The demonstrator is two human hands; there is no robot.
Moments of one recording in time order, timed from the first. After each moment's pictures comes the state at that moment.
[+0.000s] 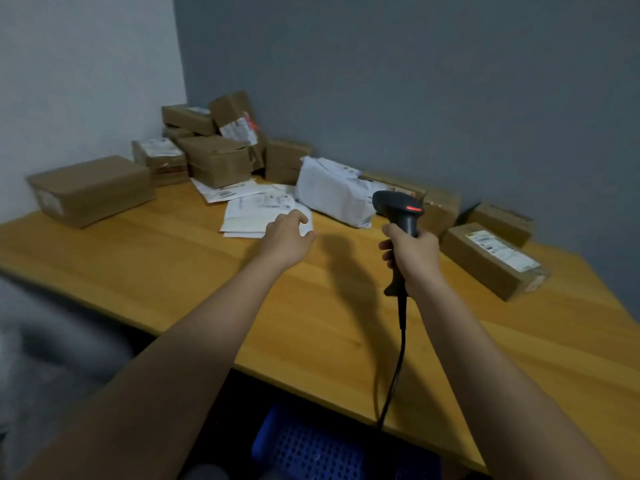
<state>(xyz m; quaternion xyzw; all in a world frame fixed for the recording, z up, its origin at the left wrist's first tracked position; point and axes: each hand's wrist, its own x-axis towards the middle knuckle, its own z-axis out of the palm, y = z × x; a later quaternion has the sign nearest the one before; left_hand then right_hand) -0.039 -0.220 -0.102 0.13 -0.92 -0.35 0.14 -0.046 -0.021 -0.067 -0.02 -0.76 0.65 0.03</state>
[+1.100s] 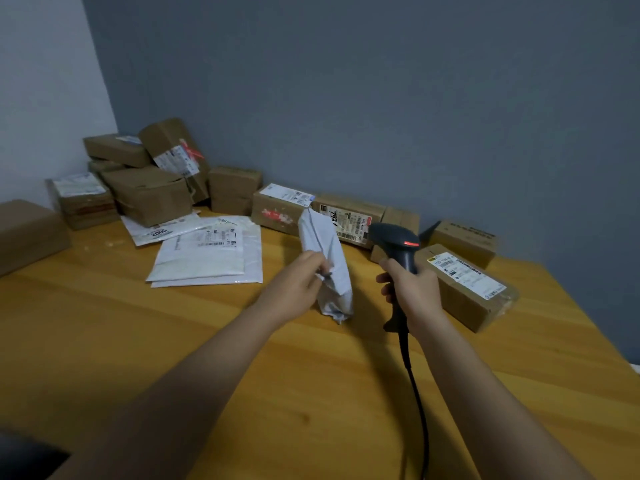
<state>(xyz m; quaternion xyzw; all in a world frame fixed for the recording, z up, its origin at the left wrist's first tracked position) -0.110 -0.145 -0.119 -0.14 -0.91 -0.35 0.15 -0.114 0.049 -0.081 -0.06 -0.74 0.67 0.03</state>
